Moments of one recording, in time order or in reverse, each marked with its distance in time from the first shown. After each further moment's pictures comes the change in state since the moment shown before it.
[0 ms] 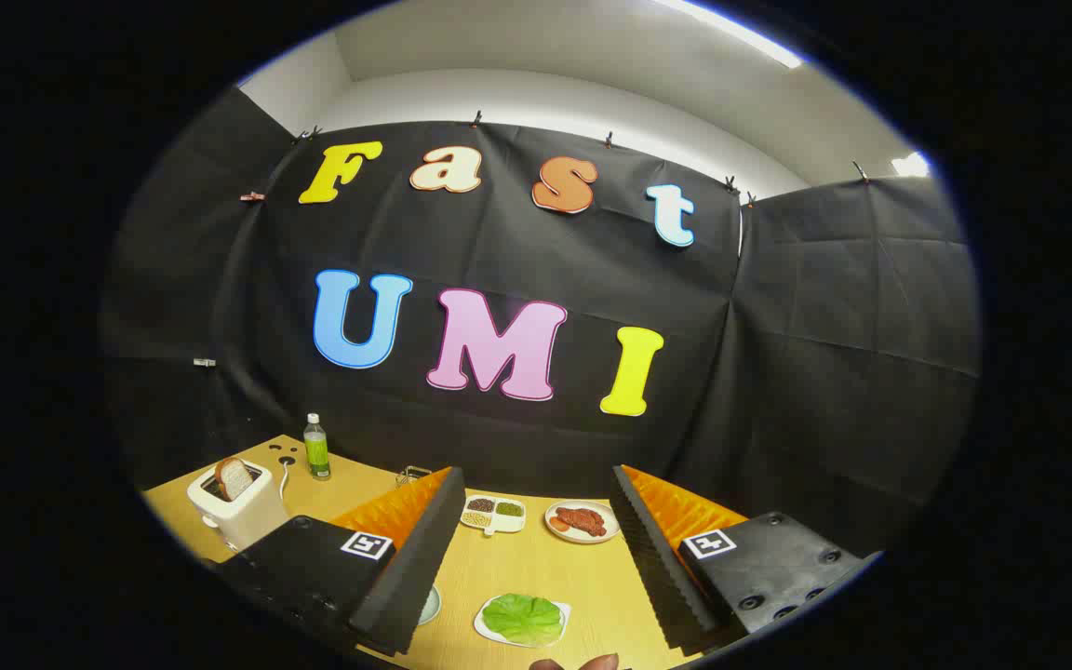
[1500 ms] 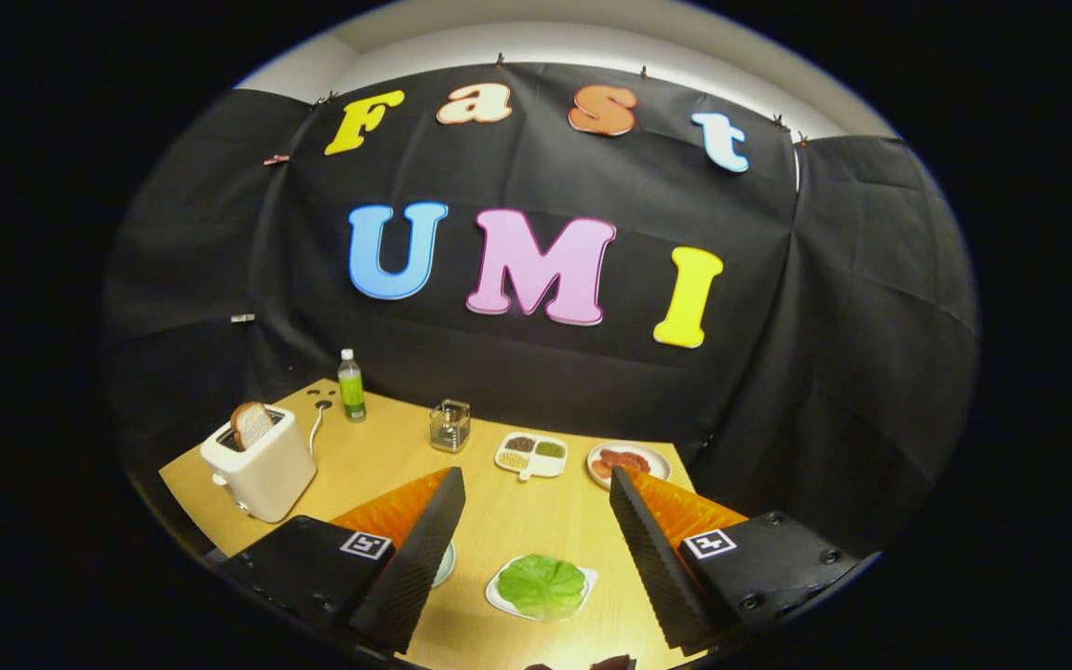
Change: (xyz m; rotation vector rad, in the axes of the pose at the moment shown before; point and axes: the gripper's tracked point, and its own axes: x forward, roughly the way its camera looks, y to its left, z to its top) arm 0.040 0.010 -0.108 0.017 0.284 0.219
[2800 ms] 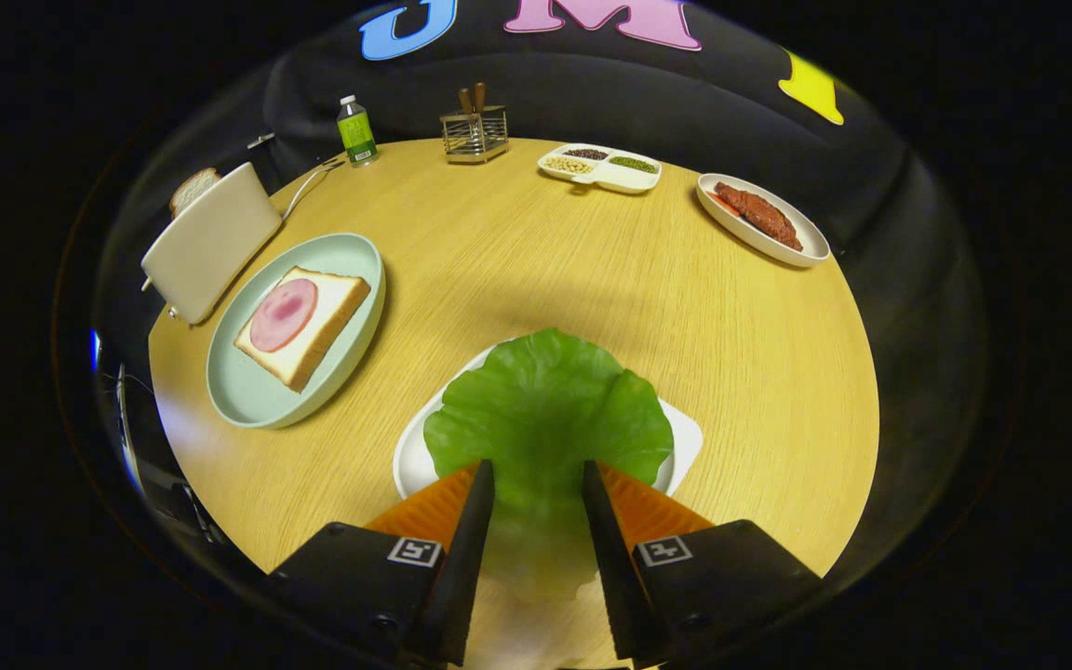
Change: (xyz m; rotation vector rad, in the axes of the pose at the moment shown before) arm 0.115 -0.016 -0.306 -0.053 0.716 0.250
